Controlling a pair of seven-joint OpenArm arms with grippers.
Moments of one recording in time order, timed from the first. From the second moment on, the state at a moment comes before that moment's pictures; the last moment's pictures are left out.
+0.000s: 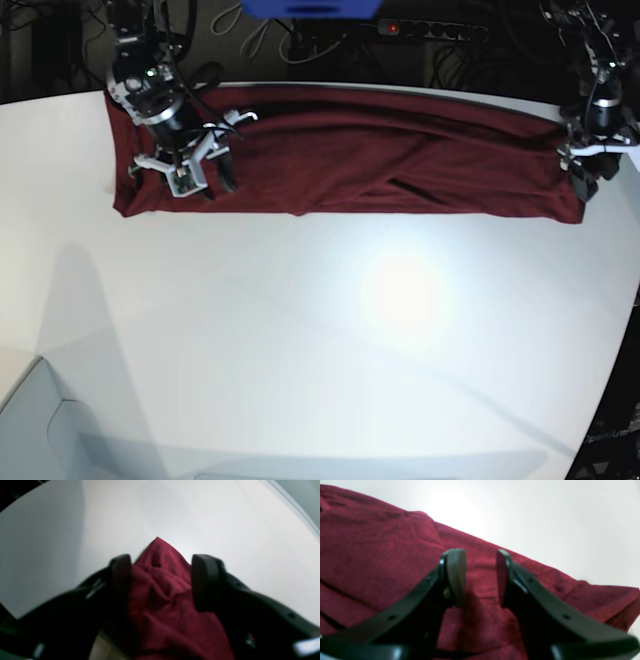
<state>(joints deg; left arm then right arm) 20.3 -8.4 -38.5 88.6 -37.9 -15.0 15.6 -22.4 5.4 2.3 99.2 -2.0 22.5 -14.6</state>
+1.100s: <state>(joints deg) 16.3 -14.6 -35.2 72.8 -37.3 -15.6 14.4 -23.3 3.0 2.5 99.6 -2.0 22.5 -14.6</state>
